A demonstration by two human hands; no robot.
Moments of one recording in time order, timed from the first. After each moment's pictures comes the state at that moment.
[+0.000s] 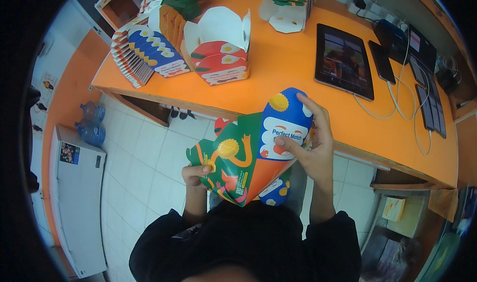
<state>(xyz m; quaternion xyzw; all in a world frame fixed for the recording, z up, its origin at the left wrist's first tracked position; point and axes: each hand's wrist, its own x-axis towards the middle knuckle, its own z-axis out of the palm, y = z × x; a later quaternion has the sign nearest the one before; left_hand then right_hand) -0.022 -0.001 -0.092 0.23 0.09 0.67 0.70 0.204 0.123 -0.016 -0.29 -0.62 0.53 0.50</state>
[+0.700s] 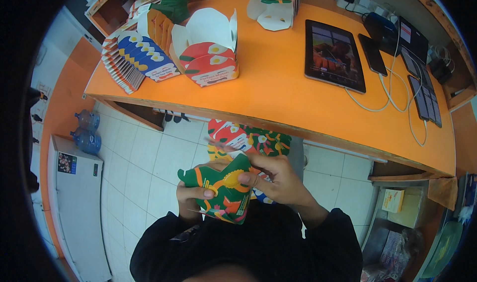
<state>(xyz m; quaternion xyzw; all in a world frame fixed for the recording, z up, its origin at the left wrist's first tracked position) -0.012 -0.021 -0.030 0.34 0.26 0.53 0.73 0.197 0.076 -0.019 -0.20 -0.71 0.61 0.29</state>
